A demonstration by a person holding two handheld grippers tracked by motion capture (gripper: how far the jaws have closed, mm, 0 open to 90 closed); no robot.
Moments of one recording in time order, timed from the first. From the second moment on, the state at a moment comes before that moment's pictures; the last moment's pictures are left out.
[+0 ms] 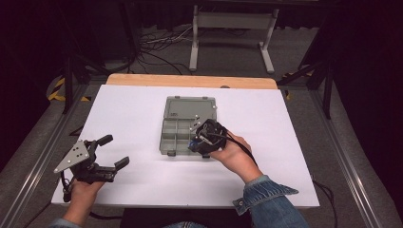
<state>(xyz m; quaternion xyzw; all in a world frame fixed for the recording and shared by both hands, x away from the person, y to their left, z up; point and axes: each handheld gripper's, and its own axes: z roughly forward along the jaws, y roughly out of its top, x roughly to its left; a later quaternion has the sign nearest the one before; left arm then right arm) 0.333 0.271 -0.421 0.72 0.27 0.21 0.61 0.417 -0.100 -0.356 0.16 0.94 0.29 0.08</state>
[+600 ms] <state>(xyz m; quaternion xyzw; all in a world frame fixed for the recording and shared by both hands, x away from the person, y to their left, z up) 0.333 0.270 -0.422 0.71 0.27 0.21 0.61 0.450 -0.098 -0.348 0.18 0.93 0.30 0.09</state>
